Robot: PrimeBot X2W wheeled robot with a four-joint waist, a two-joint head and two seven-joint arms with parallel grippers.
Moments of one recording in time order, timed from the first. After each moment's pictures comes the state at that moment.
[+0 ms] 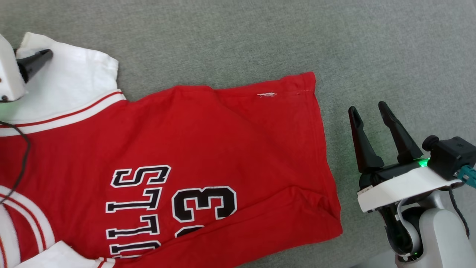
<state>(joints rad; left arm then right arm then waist) -0.94 0.83 -0.44 0.35 -1.00 0.00 0.78 -0.22 -0.06 0.08 -0.05 0.29 0.13 -0.01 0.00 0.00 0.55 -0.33</state>
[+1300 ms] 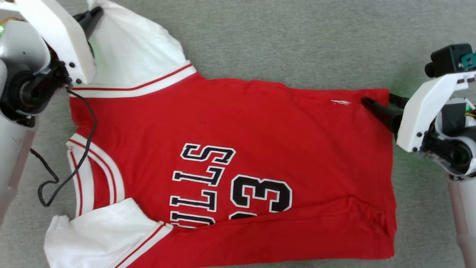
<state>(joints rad) -0.99 0.65 -0.50 0.29 -0.92 0.01 0.54 -0.59 -0.25 0.07 0.19 0.54 0.13 0.83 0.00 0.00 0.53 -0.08</state>
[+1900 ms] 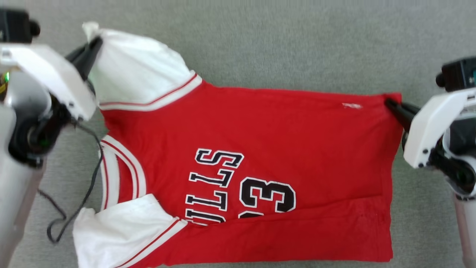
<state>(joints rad) -0.80 0.65 -0.42 0.25 -0.98 0.02 0.36 -0.52 -0.28 0.04 0.07 0.46 0.13 0.76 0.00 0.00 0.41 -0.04</state>
